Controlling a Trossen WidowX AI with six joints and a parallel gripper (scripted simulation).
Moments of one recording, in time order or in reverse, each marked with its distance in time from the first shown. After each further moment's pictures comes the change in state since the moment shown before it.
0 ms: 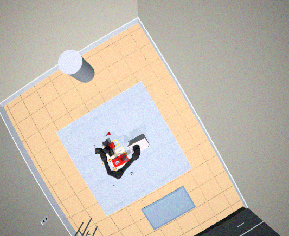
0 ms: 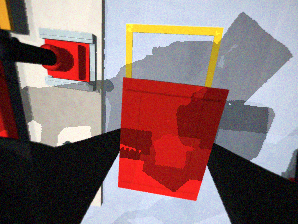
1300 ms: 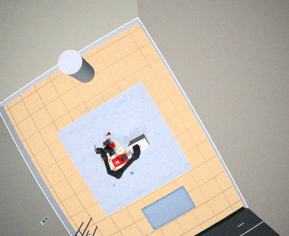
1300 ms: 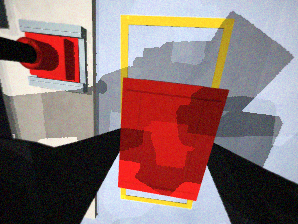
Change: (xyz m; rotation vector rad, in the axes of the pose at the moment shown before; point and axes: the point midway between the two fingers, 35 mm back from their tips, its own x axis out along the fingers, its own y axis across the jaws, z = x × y) arm 0.016 0.000 0.000 0.000 0.000 0.001
